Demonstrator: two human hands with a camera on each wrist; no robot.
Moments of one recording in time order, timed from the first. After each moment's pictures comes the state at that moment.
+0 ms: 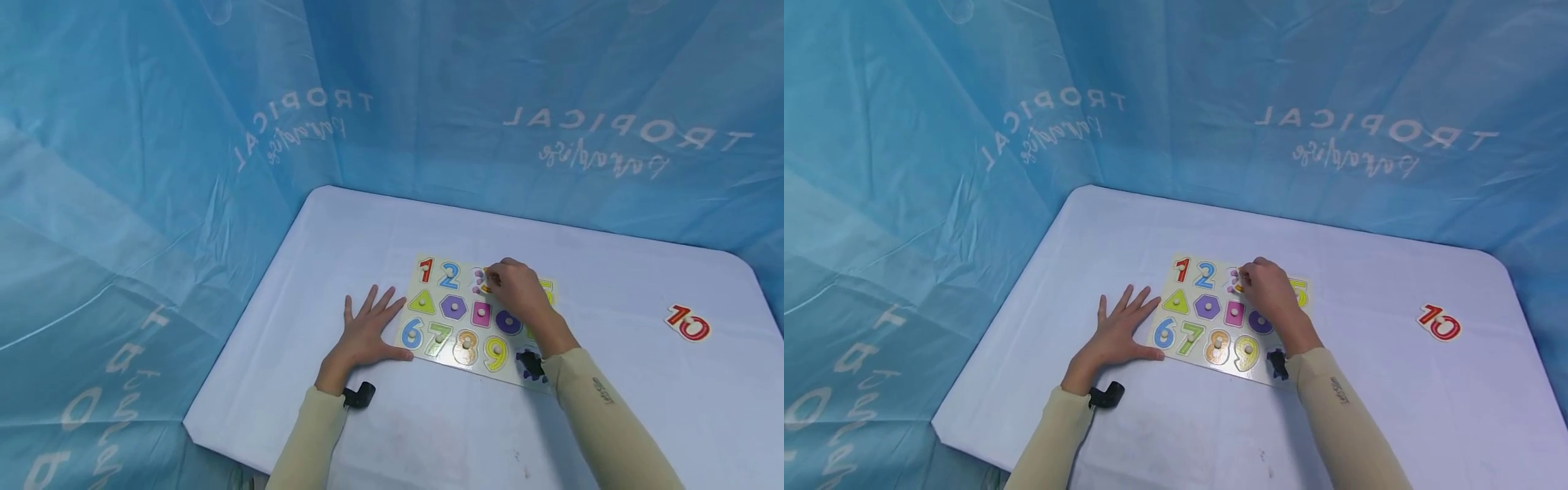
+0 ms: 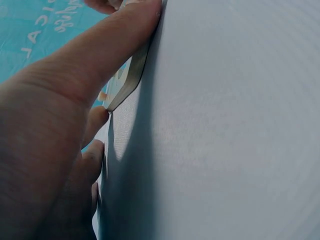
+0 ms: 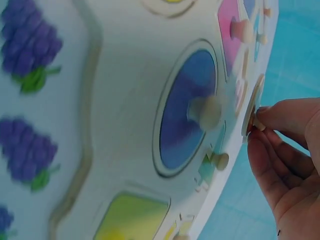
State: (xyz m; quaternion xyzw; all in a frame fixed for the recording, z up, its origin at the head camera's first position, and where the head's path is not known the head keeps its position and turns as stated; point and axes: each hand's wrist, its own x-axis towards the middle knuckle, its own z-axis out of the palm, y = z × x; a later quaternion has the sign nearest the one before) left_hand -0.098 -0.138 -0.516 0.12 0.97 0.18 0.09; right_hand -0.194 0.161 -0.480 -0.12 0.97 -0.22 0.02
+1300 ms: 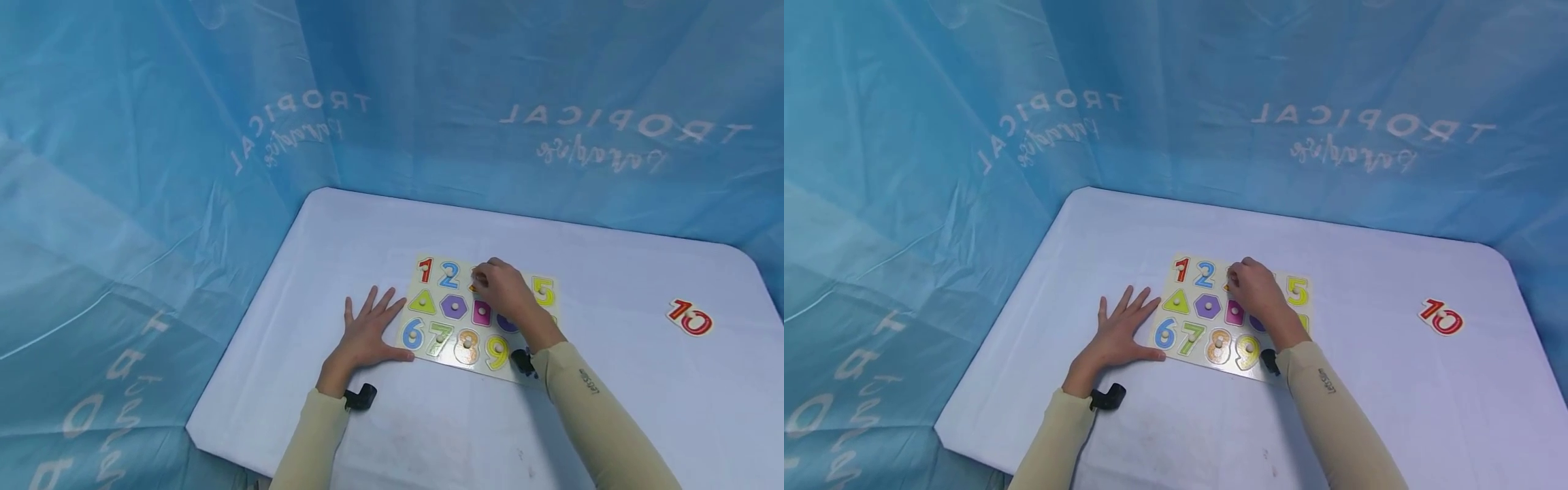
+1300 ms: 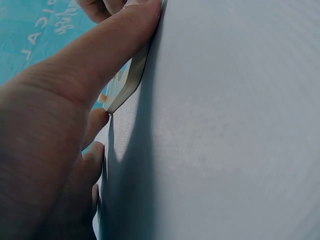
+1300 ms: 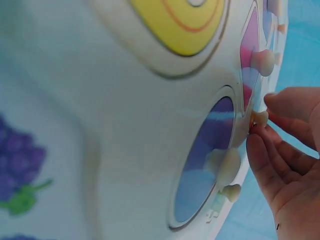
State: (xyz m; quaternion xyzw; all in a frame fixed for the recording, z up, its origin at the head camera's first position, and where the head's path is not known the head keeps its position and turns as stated) left_hand -0.097 -0.138 -0.512 0.13 0.97 0.18 0.09; right_hand -0.200 0.150 -0.495 -0.15 0.95 -0.25 0.05
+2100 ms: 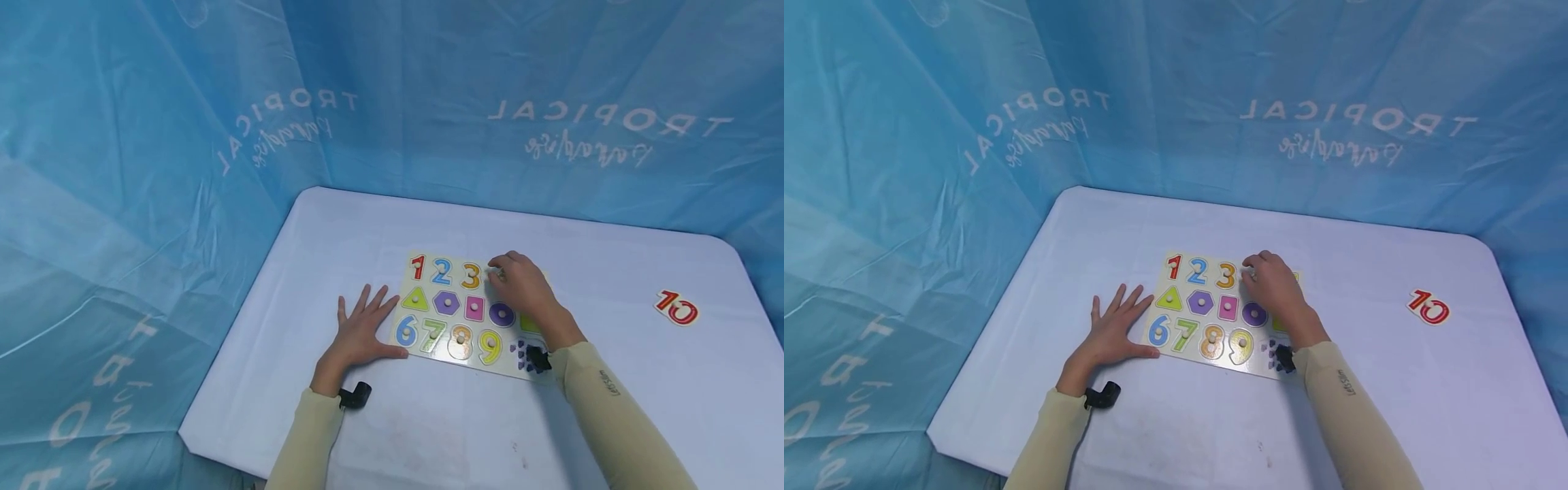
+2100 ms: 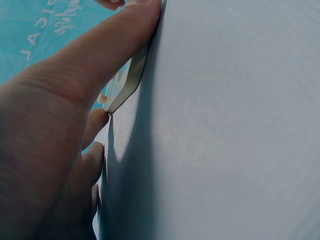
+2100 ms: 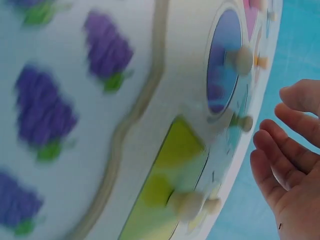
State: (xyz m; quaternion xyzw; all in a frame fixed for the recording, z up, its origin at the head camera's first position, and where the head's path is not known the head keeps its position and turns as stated) left_hand -0.100 -0.137 -0.518 0.12 0.97 0.17 0.09; right_hand -0.194 0.186 -0.484 -0.09 0.97 -0.23 0.05
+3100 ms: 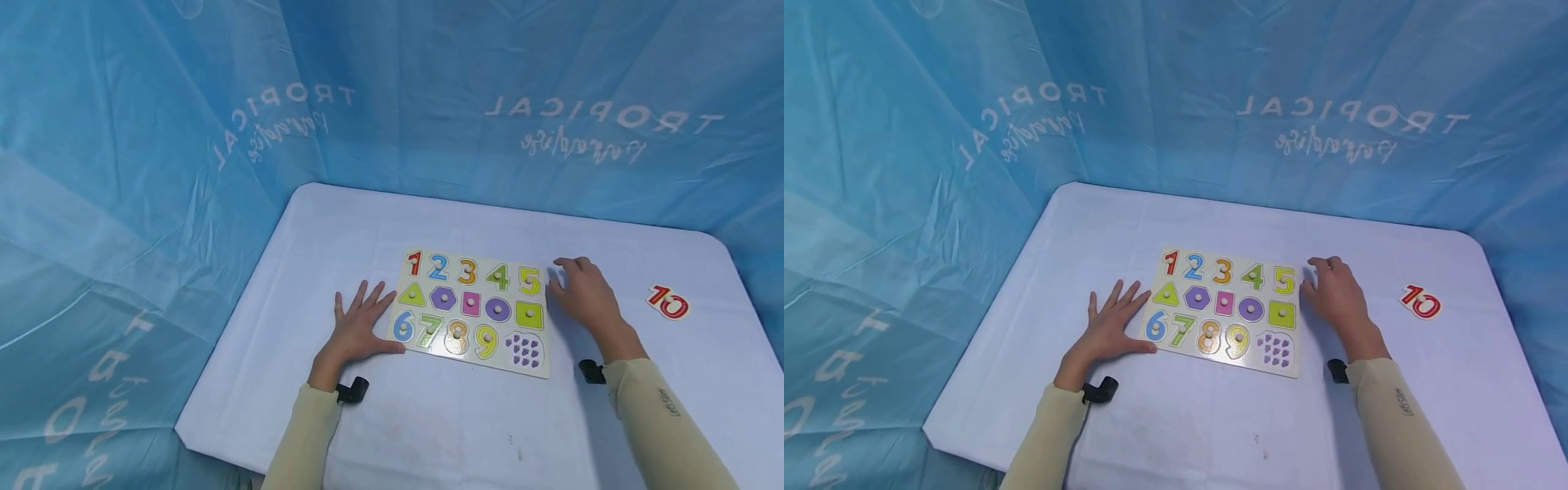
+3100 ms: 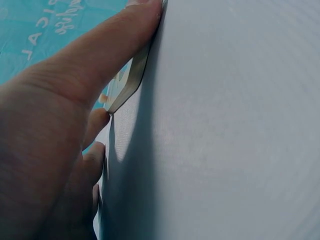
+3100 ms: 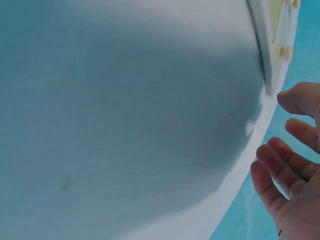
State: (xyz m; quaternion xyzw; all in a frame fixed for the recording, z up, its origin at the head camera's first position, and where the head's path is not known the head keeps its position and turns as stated) left_hand -0.102 -0.139 -0.519 0.13 0.97 0.18 0.09; right_hand -0.171 0.288 -0.491 -0.01 0.98 -0.17 0.02
